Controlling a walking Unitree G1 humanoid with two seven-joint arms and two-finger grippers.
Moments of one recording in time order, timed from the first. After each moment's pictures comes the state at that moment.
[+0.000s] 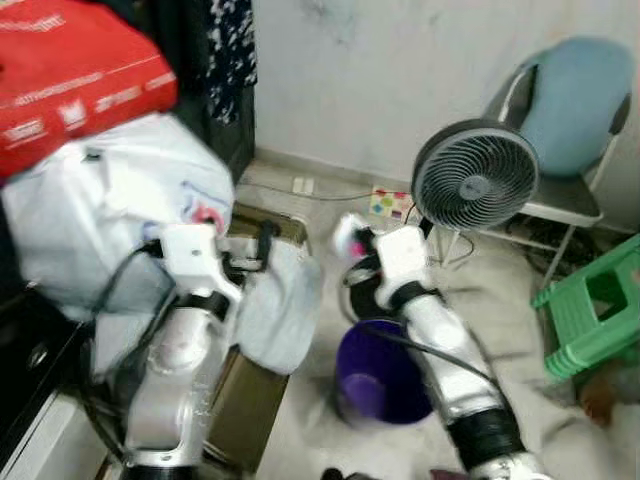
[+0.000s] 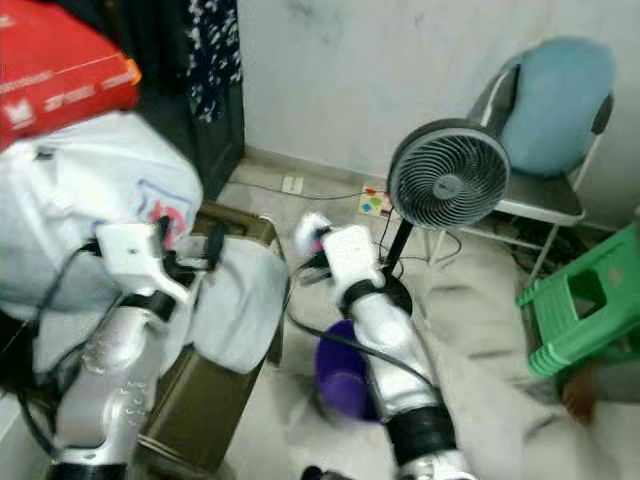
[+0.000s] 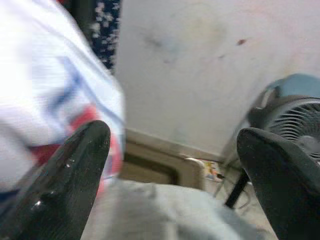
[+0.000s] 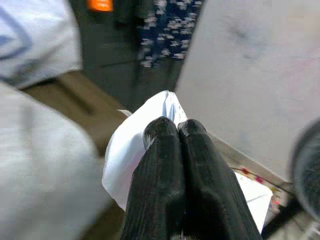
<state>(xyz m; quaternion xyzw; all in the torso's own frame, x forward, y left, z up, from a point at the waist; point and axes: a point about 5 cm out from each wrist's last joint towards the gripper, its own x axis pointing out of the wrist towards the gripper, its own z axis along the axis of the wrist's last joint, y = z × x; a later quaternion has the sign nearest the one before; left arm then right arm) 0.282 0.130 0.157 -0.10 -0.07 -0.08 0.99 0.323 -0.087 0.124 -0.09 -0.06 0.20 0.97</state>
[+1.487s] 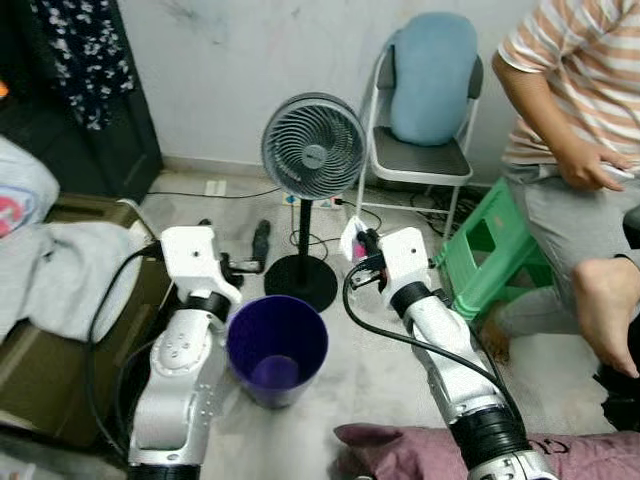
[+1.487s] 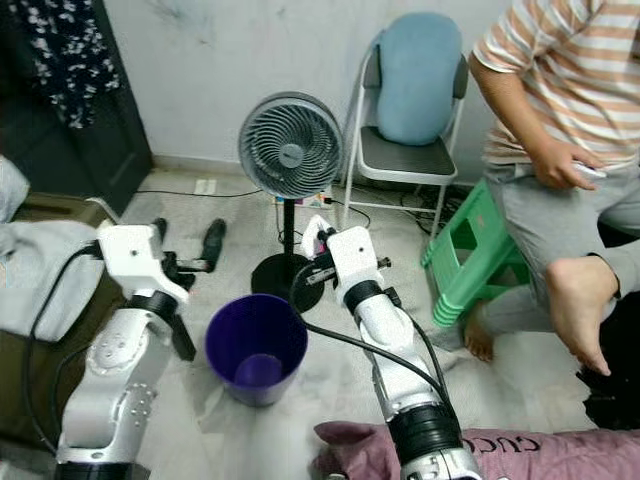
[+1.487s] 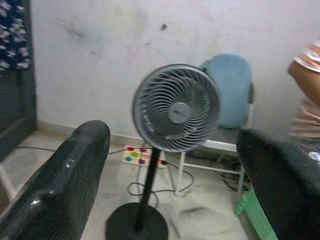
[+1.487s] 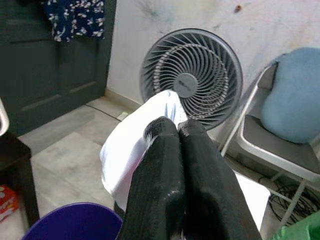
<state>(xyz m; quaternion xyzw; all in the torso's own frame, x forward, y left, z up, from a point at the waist) 0.284 0.133 0.153 -0.08 -0.07 -0.06 0.99 0.325 -0.098 0.120 -0.09 -0.05 0.18 0.98</state>
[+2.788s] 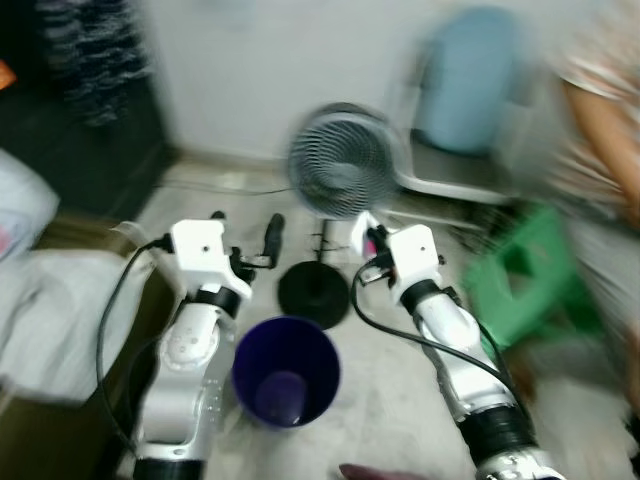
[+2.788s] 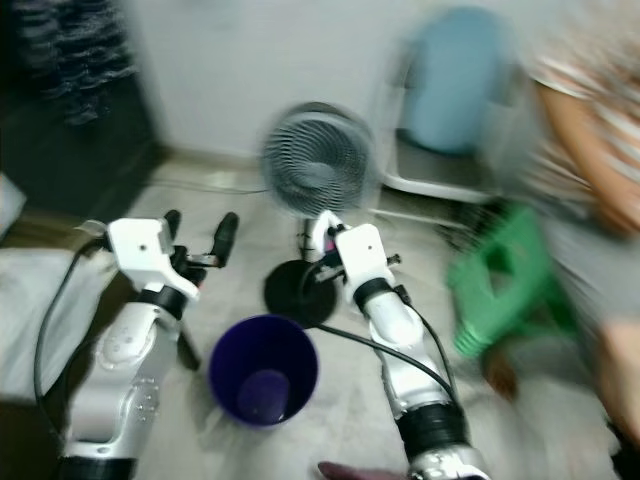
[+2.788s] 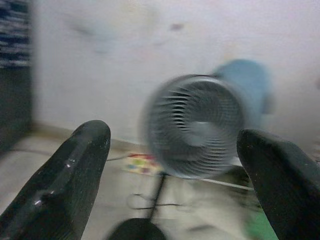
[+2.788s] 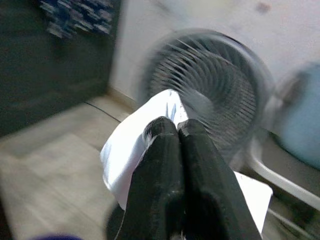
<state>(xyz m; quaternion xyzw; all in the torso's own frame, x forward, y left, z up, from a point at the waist) 0.285 0.136 0.155 -0.08 -0.08 -0.06 0.99 0.329 -0.087 0.131 -0.10 -0.07 0.20 0.97</state>
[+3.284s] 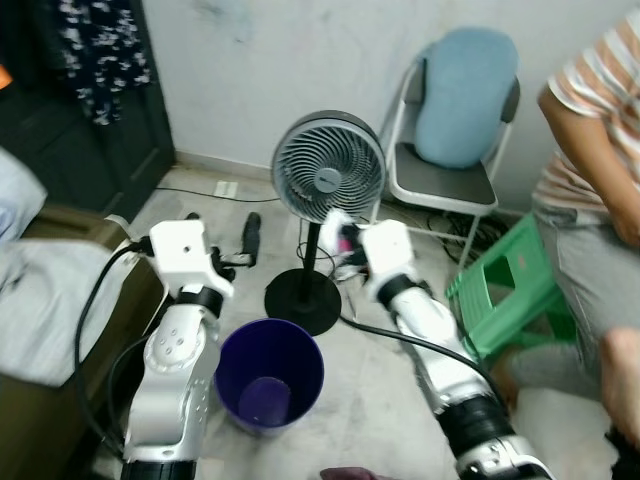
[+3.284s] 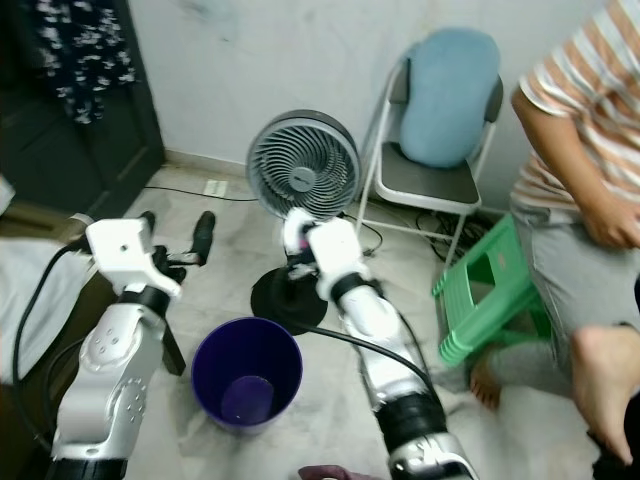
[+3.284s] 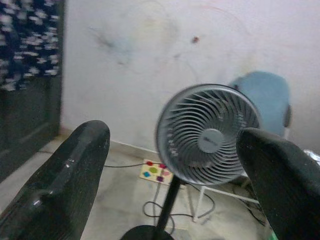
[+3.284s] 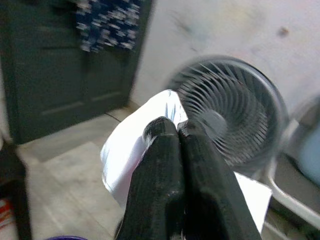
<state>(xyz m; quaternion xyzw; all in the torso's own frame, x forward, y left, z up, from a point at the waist) 0.284 0.140 0.157 -0.08 -0.08 -0.03 0.99 0.331 -0.072 0.129 -0.10 -0.07 0.23 0.97</state>
